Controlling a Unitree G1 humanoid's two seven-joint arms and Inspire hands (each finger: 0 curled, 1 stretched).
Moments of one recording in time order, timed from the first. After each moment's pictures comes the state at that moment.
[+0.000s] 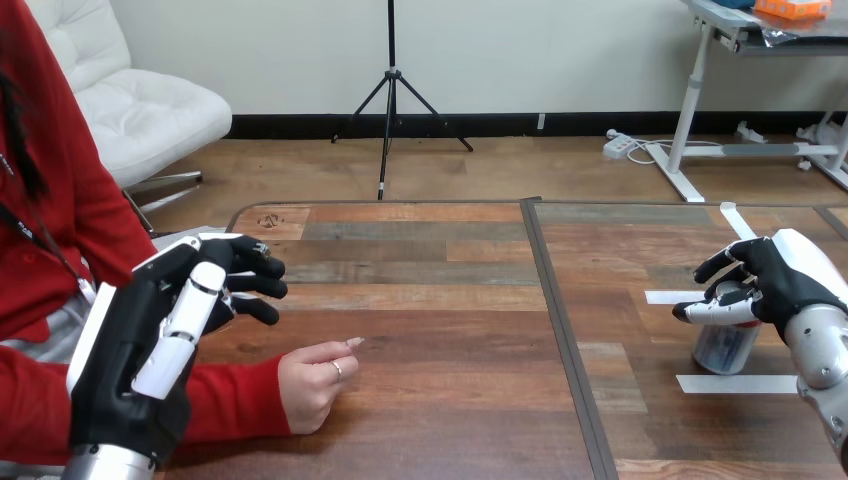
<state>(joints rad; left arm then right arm) 0.28 0.18 0.18 -0.24 -0.31 -0.17 -0.30 -0.69 -0.54 0.15 1.27 -0.40 -0.19 -0.11</state>
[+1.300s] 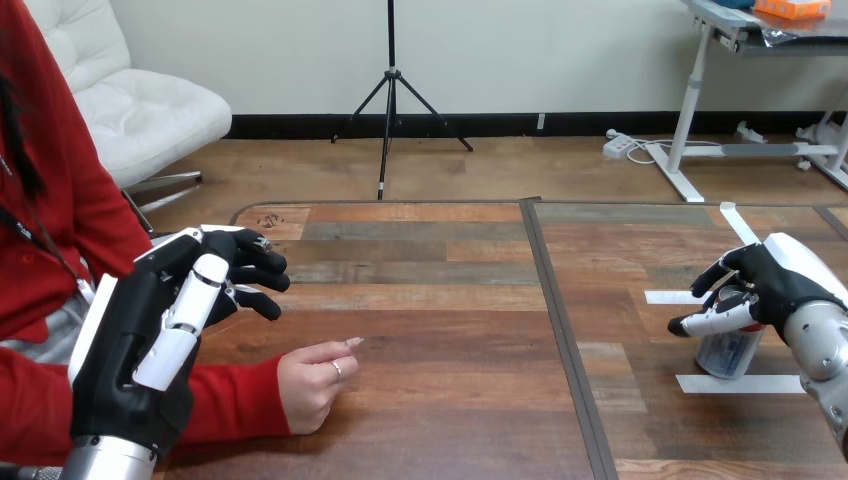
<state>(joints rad) 0.26 0.18 0.18 -0.24 -0.33 -0.15 -0.31 -0.72 -0.55 0.18 1.27 -0.44 -0.14 -0.03</state>
